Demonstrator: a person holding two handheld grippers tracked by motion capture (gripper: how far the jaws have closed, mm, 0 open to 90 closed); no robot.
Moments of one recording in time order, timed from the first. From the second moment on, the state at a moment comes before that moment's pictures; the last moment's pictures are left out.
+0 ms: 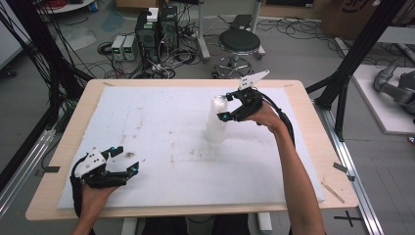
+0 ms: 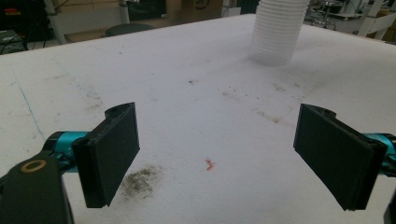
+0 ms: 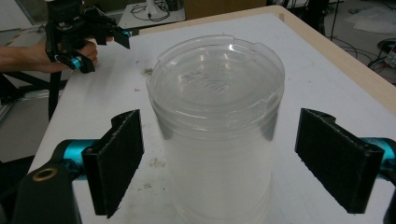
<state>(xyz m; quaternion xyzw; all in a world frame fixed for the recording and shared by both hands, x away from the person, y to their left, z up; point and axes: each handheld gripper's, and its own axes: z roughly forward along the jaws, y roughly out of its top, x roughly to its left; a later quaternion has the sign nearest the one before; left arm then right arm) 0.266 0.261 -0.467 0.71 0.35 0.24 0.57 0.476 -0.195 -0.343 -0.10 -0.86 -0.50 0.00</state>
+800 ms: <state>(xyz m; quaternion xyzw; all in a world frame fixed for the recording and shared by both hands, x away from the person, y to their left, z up) 0.266 0.262 -0.467 0.71 0.35 0.23 0.57 0.479 -0.186 -0.350 -0.10 -0.86 -0.49 0.00</state>
